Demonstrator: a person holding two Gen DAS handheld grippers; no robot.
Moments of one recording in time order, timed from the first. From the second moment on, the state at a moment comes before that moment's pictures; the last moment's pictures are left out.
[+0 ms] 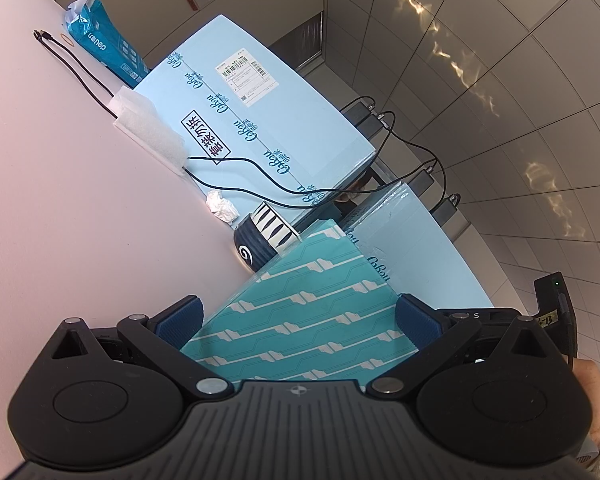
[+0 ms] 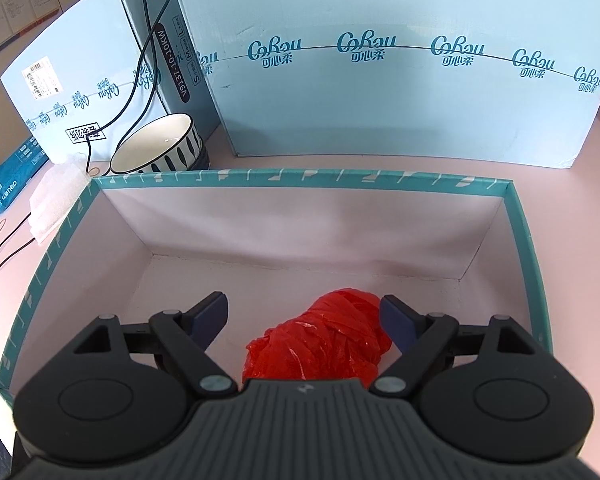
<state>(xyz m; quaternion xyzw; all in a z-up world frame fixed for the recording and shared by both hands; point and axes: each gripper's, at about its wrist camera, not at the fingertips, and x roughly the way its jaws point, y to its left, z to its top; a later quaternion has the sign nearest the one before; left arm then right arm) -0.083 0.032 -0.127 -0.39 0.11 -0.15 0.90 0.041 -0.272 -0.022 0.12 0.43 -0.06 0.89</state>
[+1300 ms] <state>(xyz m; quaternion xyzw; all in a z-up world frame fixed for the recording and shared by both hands) -0.083 0.032 -0.126 -0.39 0.11 -0.15 0.90 0.022 -0.274 -0.008 0.12 0.34 -0.09 0.93</state>
